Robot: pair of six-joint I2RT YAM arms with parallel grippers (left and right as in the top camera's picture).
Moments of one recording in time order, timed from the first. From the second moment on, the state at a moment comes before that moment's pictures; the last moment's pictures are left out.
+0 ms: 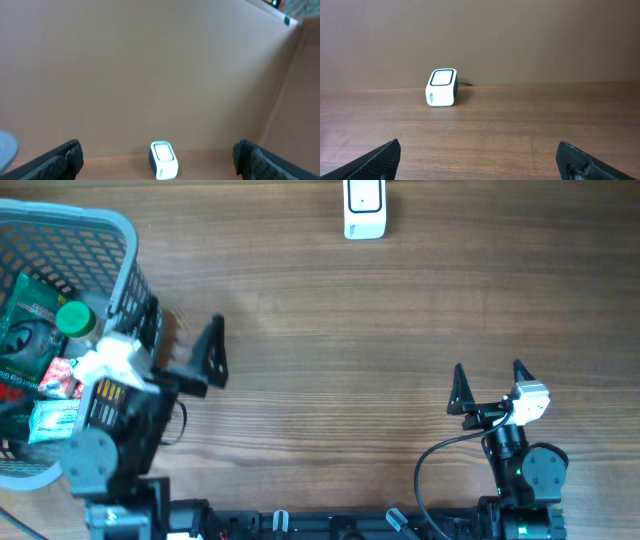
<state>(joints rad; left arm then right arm) 0.05 0.54 0.62 0.13 0.38 -0.31 -0.01 0.01 0.01 0.00 -0.10 0.07</state>
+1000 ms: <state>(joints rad) 0.05 1.08 1.40 -0.64 0.13 -0.41 -0.01 0.01 0.01 0.00 -0.10 0.07</state>
